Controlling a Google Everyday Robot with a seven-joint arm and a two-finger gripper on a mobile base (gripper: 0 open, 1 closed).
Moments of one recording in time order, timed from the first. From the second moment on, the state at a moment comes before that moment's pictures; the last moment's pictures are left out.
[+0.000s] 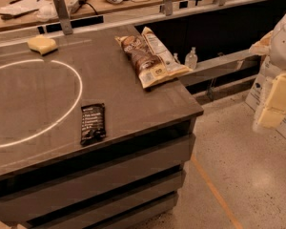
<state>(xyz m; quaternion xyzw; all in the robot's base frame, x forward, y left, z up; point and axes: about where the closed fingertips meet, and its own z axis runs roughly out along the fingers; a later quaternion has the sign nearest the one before) 0.438 -0.217 0.976 -0.60 0.78 -0.03 0.16</state>
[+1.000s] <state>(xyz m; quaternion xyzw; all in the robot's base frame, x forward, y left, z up) 0.443 -0.203 0.969 -0.60 0.77 0.01 0.21</state>
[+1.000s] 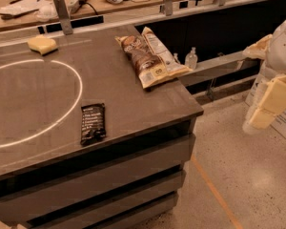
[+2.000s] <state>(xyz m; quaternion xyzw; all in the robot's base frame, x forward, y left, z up) 0.456 -0.050 0.914 -0.68 0.63 0.20 0.32</state>
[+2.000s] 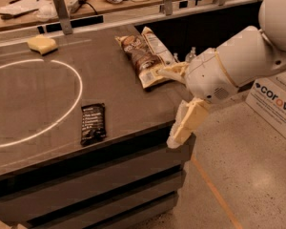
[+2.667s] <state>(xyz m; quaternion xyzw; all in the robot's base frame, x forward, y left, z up) 0.460 -0.026 0.898 -0.70 0.61 0.22 0.32</state>
